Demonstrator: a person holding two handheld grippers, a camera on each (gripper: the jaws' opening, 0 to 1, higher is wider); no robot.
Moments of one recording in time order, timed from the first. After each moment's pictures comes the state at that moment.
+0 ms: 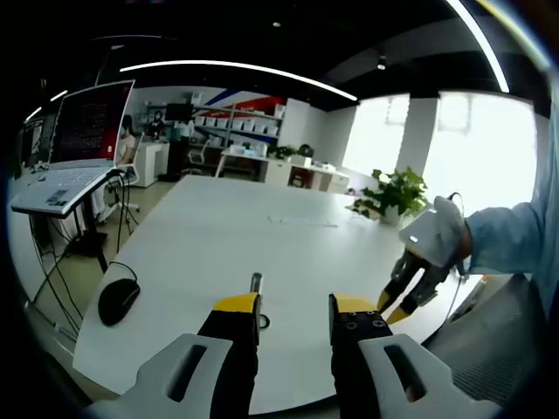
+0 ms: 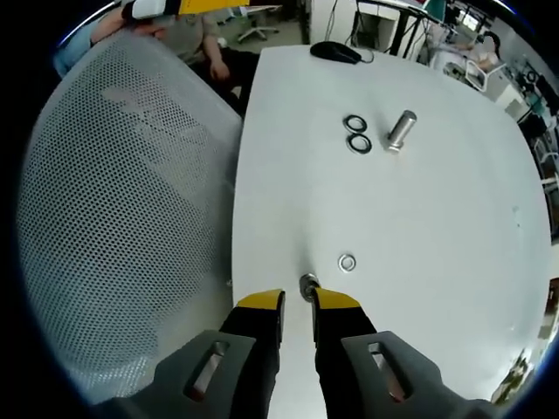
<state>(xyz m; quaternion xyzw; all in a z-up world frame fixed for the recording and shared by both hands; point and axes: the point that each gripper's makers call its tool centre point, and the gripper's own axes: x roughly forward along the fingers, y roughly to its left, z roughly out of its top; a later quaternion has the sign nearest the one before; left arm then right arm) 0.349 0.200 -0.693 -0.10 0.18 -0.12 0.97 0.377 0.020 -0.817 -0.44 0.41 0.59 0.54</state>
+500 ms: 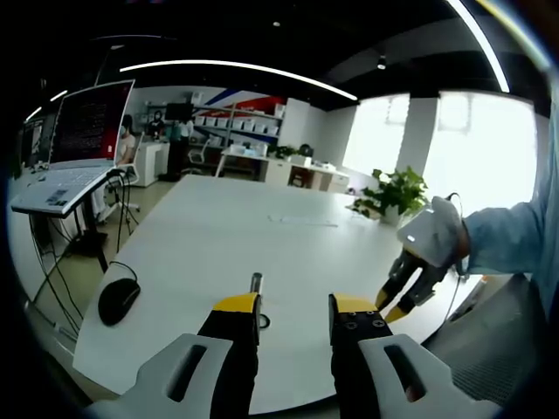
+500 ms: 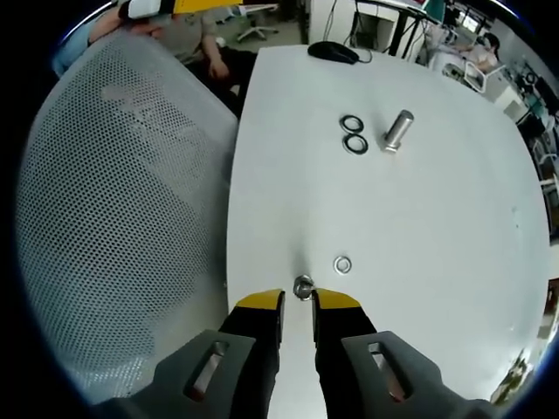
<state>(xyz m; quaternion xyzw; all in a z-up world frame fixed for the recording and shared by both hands) 0.349 0.200 -0.693 -0.10 0.18 -0.12 0.97 0.380 0.022 -0.817 -0.44 0.41 0.59 0.54</state>
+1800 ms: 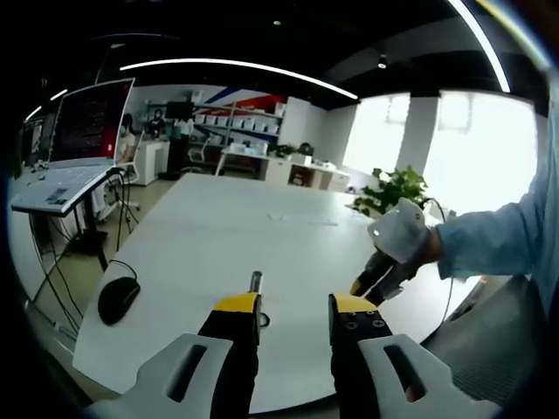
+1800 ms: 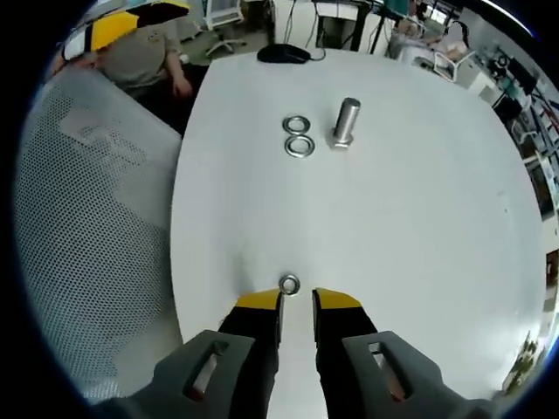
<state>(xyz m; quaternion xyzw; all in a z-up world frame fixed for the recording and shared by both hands) 0.348 0.200 -0.695 -0.10 0.18 -0.12 0.97 0.433 0.040 -0.846 -0.41 0.41 0.56 0.59</state>
